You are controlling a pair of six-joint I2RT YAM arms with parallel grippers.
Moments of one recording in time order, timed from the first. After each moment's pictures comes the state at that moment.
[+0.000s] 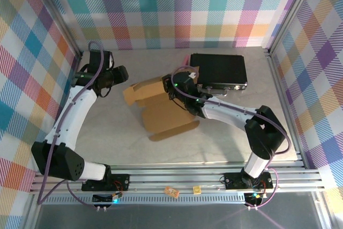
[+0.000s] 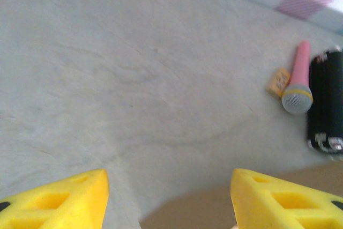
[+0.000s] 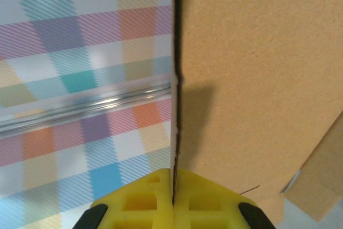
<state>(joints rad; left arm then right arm) -0.16 1.36 1.41 -0.81 -0.09 -0.44 0.83 1.69 1.18 0.14 0.20 1.72</state>
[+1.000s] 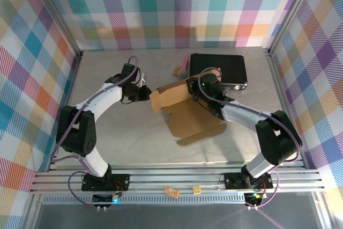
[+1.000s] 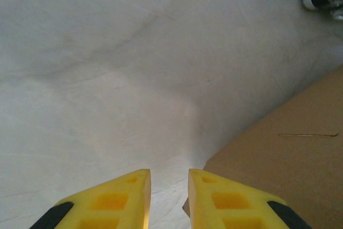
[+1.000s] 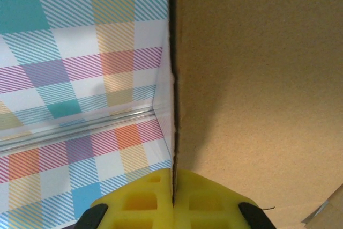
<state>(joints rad) -0.32 1.68 1.22 -0.58 0.27 -0.33 0.55 1.57 0.89 0.33 -0.05 1.58</state>
